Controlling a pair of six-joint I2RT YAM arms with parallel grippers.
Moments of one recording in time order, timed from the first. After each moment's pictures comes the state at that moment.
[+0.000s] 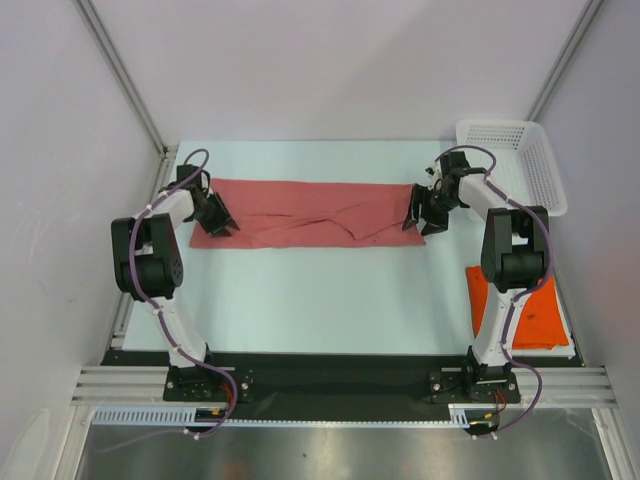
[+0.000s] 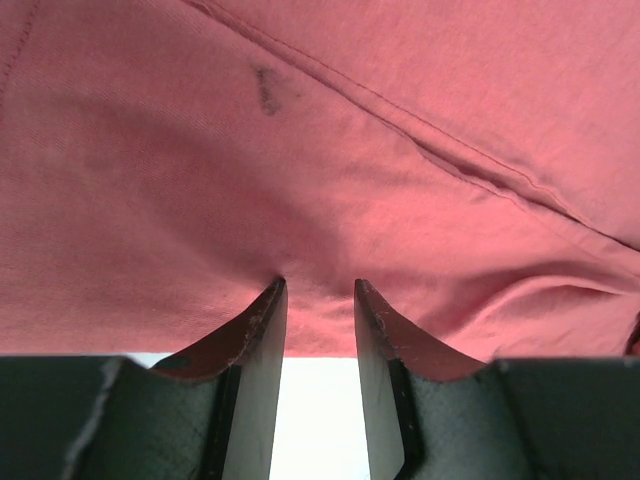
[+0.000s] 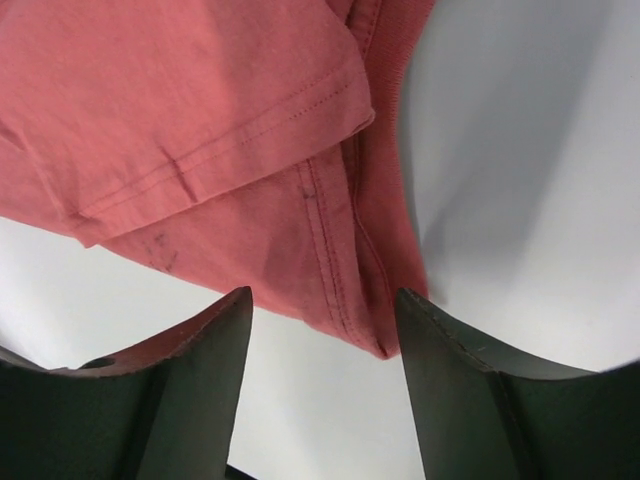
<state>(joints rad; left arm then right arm) 0.11 1.94 1.34 -0.54 0.25 -0.46 0.07 2.02 1.52 -0.73 -0.38 0.21</state>
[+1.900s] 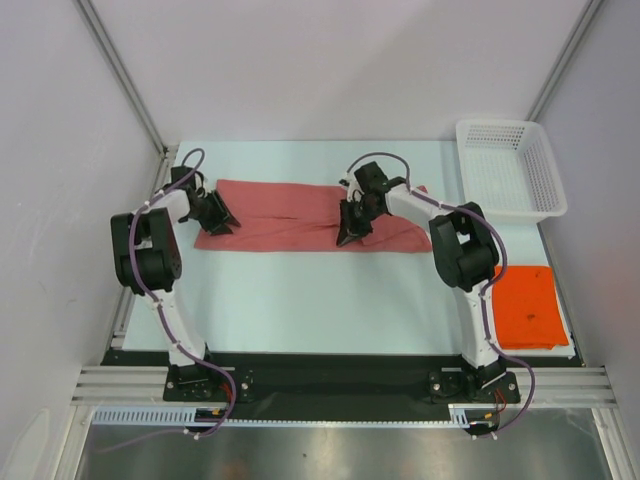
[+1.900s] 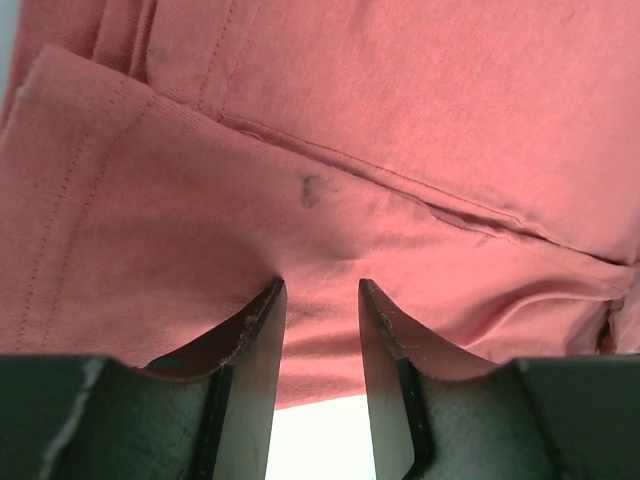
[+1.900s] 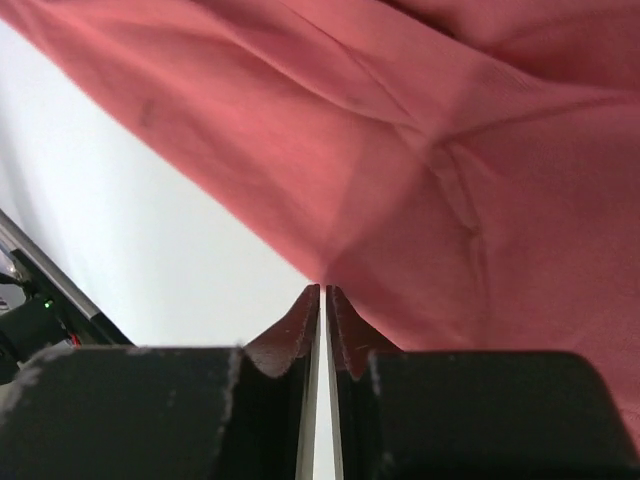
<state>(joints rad) 0.16 2.02 1.37 -0.49 0.38 -0.42 0.48 2.18 1.68 -0.61 -0.52 0.30</state>
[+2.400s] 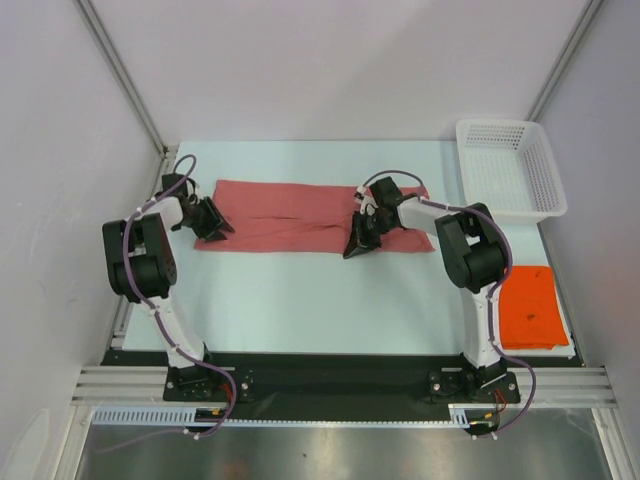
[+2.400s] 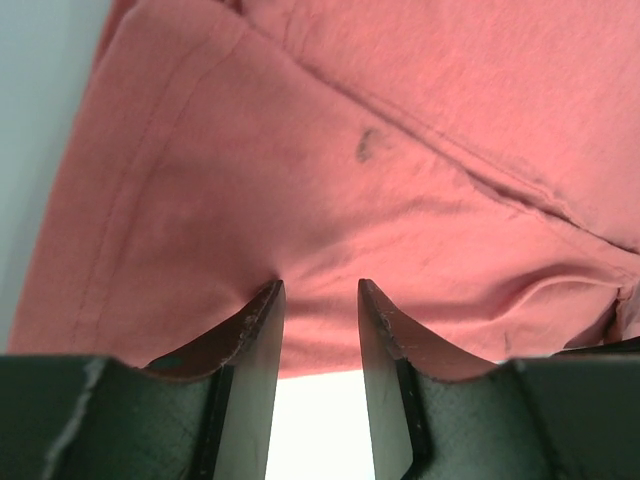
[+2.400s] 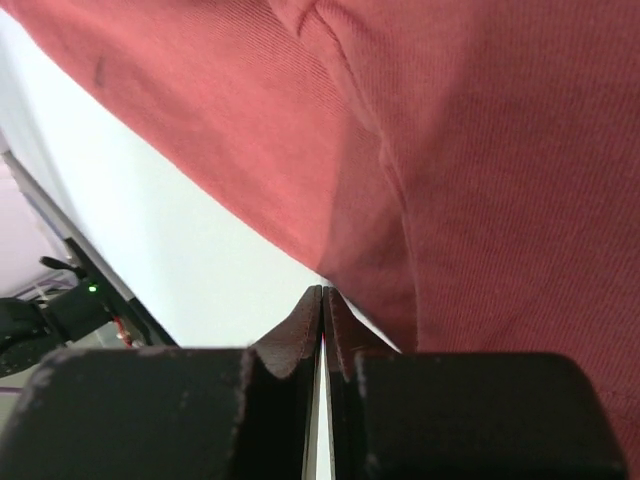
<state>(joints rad) 0.21 1.95 1.27 -0.46 0.40 -0.41 0.42 2.13 1.42 -0.42 -0.63 0.40</state>
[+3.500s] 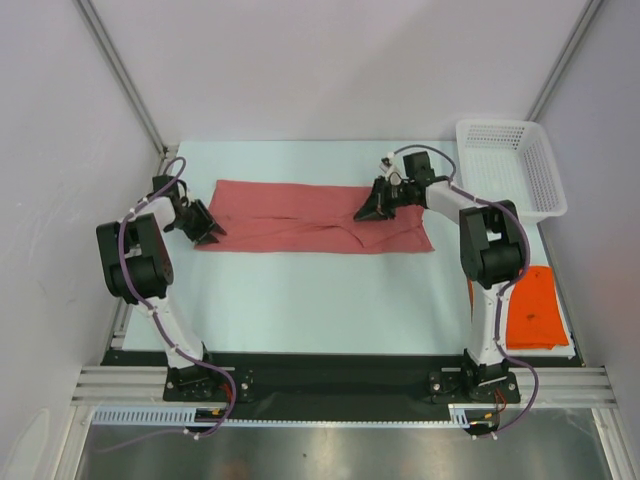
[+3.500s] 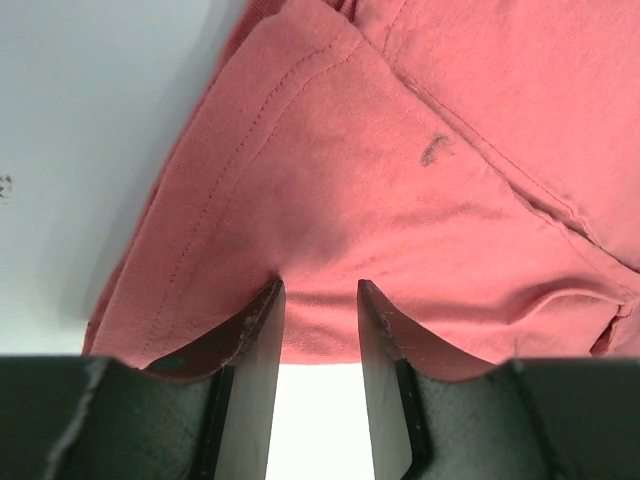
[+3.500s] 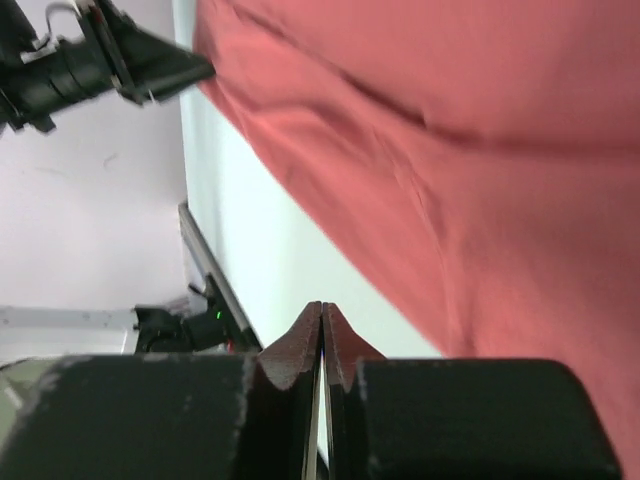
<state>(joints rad) 0.26 1.95 1.28 -0.52 0.37 -0.42 0.23 2.09 1.45 -0.32 -0.93 0.49</state>
